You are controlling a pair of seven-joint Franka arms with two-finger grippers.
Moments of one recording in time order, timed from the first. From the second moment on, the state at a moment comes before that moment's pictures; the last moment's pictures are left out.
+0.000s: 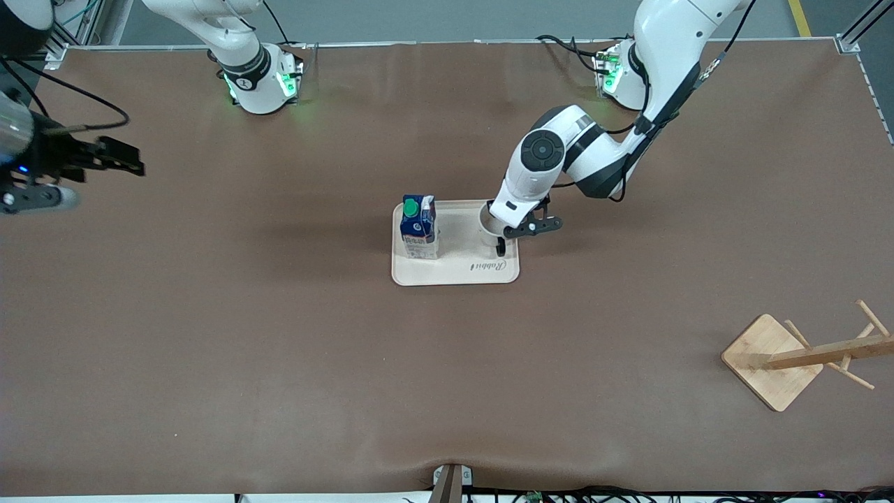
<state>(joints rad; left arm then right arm) -0.13 0.46 -0.60 -2.10 0.20 2.39 -1.03 0.02 0.10 0.02 -1.49 0.04 1.34 -0.04</state>
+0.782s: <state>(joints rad) -0.08 0.34 -0.60 -1.98 0.24 2.31 -0.99 0.18 0.22 0.03 -1.50 0.20 1.46 0.27</state>
